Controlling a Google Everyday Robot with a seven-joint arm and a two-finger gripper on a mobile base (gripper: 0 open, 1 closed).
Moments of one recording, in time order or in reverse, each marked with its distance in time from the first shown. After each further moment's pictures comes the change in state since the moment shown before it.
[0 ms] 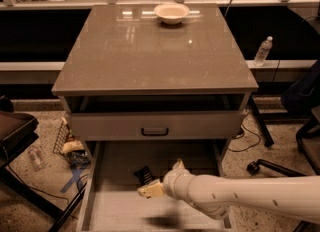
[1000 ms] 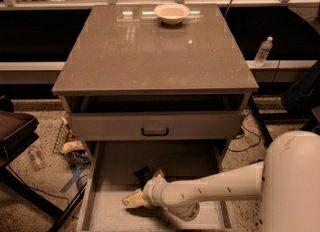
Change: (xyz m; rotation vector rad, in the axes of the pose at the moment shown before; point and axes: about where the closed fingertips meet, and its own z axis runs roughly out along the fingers) arm 0.053 0.046 0.109 -0.051 0.056 -0.049
